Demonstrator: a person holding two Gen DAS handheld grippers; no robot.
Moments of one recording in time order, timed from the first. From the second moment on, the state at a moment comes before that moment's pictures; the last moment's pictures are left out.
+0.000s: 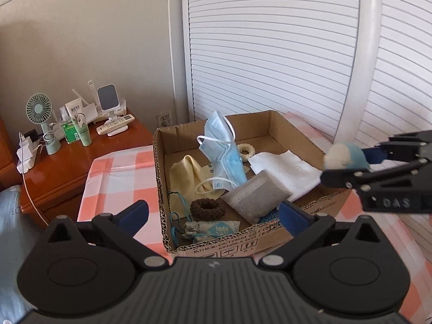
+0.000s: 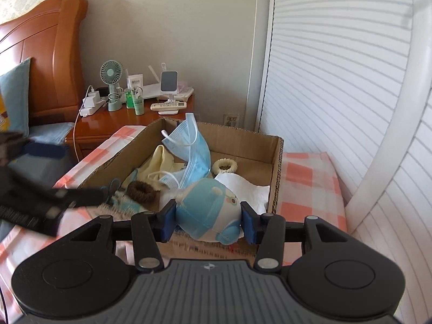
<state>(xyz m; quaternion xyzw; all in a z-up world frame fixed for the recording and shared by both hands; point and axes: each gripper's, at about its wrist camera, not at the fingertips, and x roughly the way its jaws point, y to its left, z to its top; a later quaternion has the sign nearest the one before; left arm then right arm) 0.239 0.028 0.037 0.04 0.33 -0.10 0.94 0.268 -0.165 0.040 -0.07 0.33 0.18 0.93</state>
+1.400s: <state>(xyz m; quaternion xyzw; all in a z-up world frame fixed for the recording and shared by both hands) 0.159 0.049 0.027 0.01 0.35 -0.04 0.94 0.236 -0.149 0.033 -0.03 0.36 0.15 0.92</state>
